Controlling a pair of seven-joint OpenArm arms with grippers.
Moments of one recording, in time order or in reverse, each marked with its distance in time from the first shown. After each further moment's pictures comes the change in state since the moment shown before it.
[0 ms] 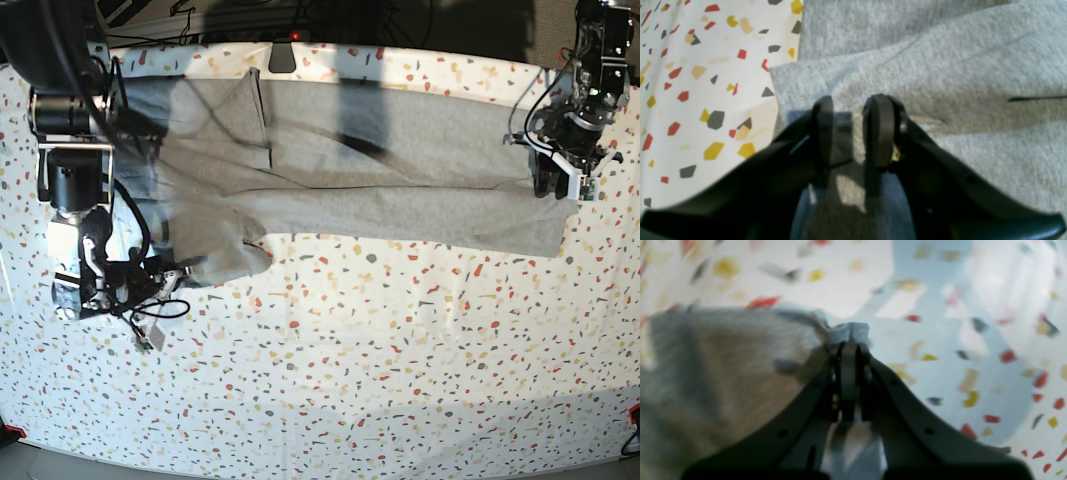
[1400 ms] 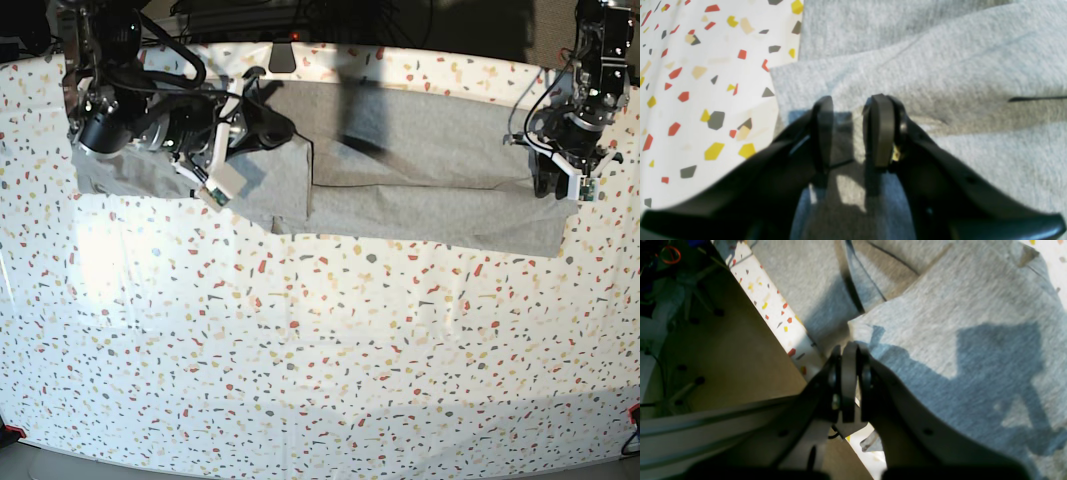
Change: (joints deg) left arm -0.1 0.0 0.0 0.0 0.0 0.1 0.1; right arm -46.0 -0.3 0.0 64.7 33.6 0.1 -14.3
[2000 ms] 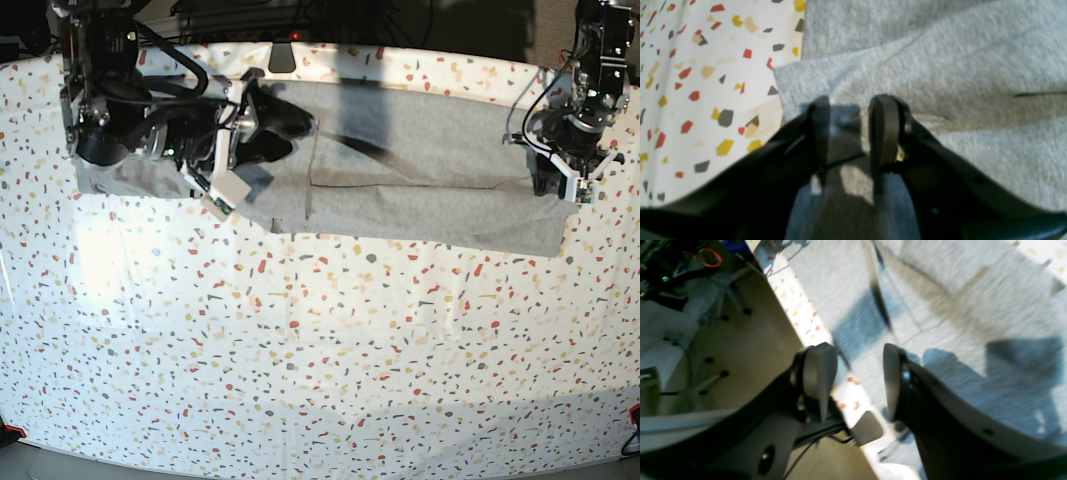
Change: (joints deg) left arm 0.7 -0.1 -0.4 5.0 -0.3 1.1 5.5; right arm 3.0 0.0 0.1 0.1 5.8 0.0 -3.4
